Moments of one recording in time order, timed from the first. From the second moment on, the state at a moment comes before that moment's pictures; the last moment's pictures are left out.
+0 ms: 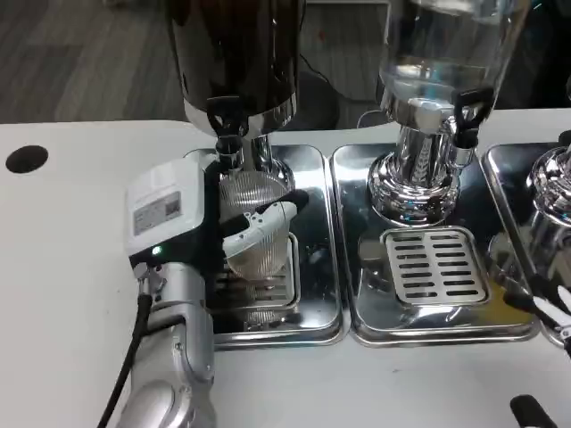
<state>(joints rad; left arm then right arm) -0.26 0.14 -0.33 0.15 0.91 0.46 0.19 0.69 -0.43 -0.23 -0.10 -0.23 -0.87 0.11</state>
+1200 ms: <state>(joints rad) 0.08 0.26 -0.19 -0.44 0.90 0.35 0.16 0.67 -0.40 -0.19 -0.14 -0.25 -0.84 0.12</state>
